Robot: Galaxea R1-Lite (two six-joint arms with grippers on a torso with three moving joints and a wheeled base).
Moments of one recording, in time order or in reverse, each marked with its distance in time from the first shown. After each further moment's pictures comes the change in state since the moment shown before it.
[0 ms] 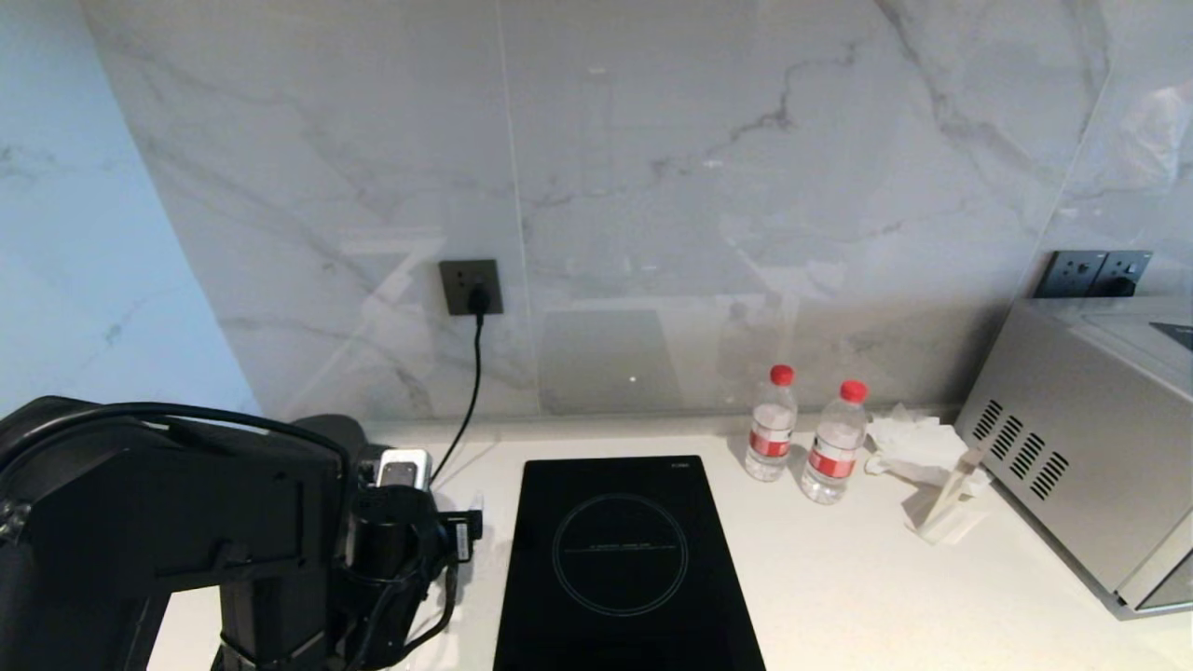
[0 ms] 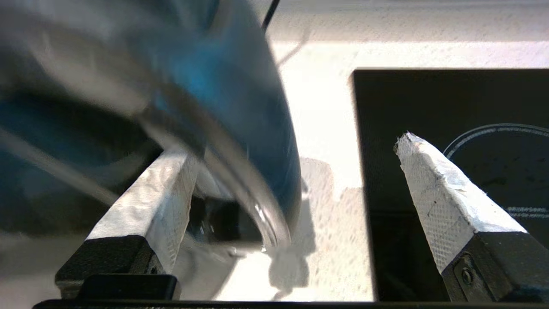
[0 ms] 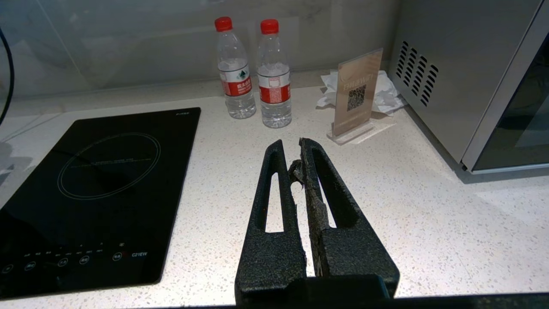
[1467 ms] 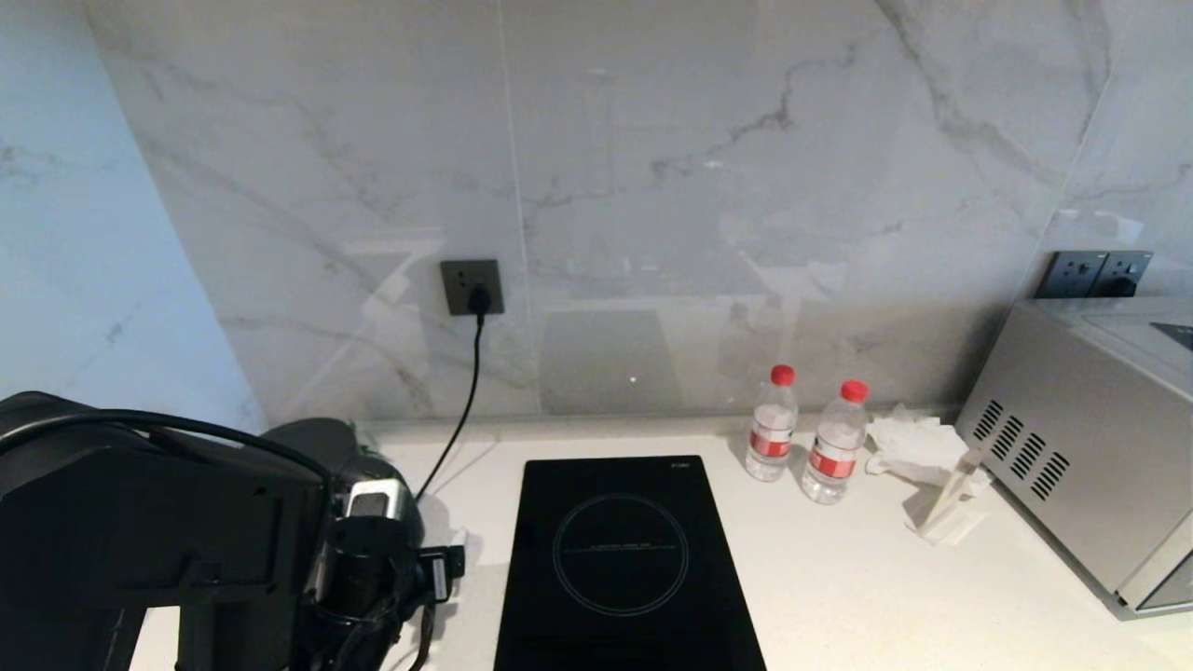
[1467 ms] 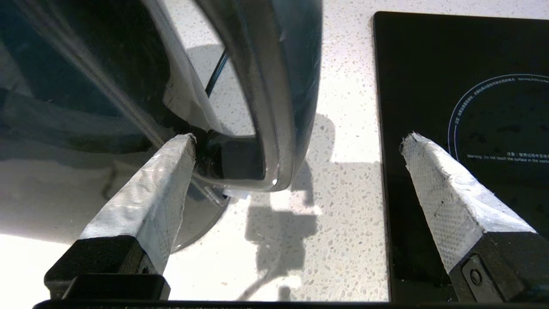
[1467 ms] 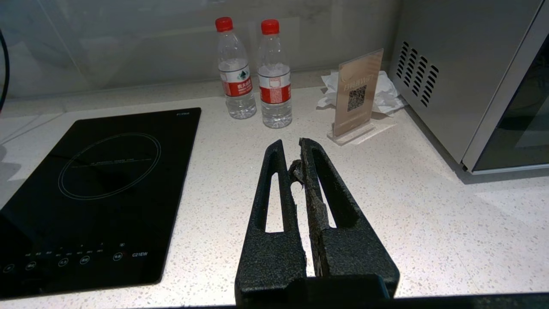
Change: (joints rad) left arm -0.010 -0.037 0.152 0.000 -0.008 -0.101; right arm 0.000 0.000 0.000 0.000 0.000 0.000
